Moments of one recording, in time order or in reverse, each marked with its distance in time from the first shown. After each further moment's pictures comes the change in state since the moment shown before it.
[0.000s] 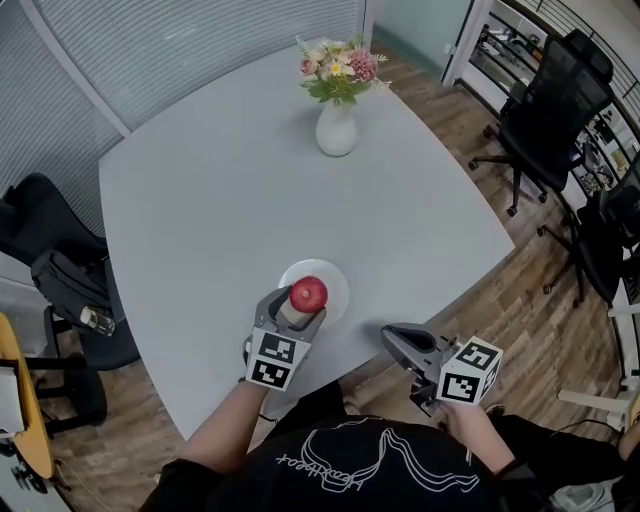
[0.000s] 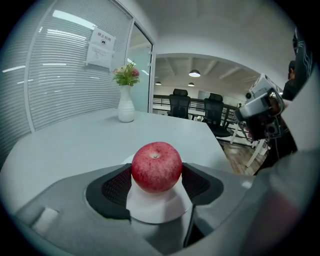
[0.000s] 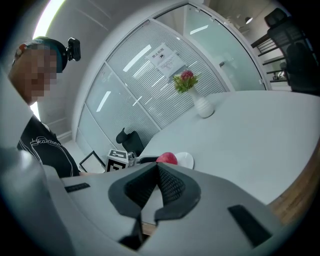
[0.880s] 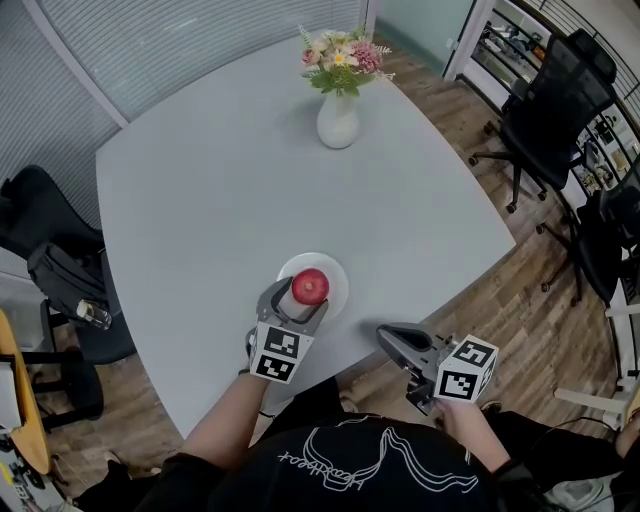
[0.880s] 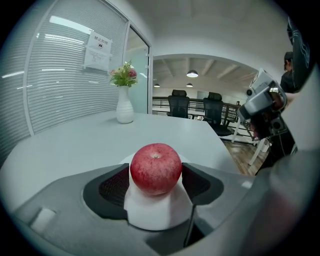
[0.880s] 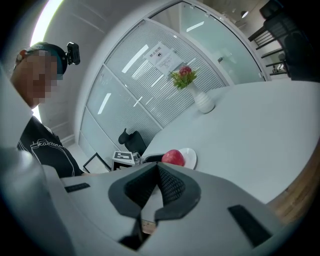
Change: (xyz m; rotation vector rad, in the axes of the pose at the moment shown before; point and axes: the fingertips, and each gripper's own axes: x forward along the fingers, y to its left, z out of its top) left arm 0.014 -0.001 -0.006 0.035 -0.035 0.007; right arm 0.007 0.000 -0.012 0.045 0.003 0.038
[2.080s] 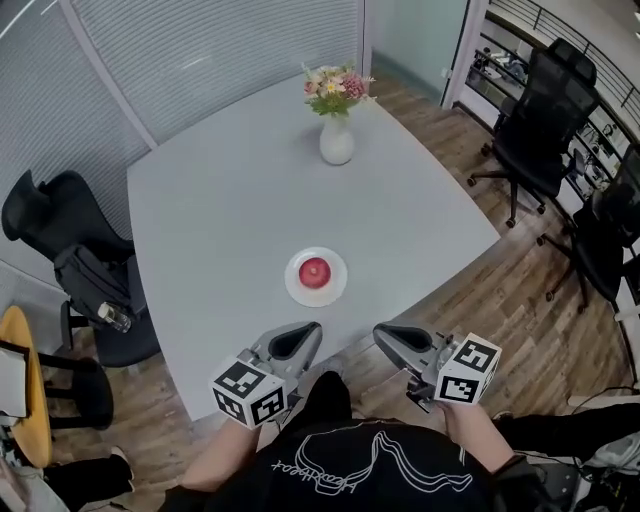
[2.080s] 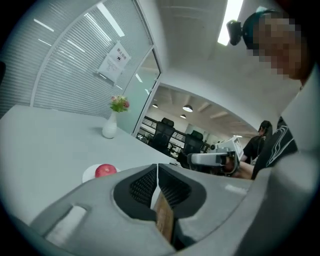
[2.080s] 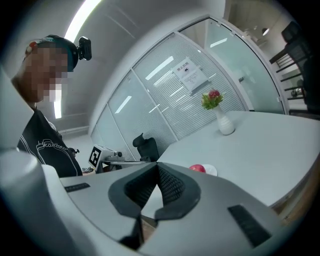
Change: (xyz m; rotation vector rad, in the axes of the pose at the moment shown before) left arm -0.173 -0.101 0.082 -0.305 -0.234 -0.247; right arm -0.052 0.102 0.009 -0.224 -0.109 0.098
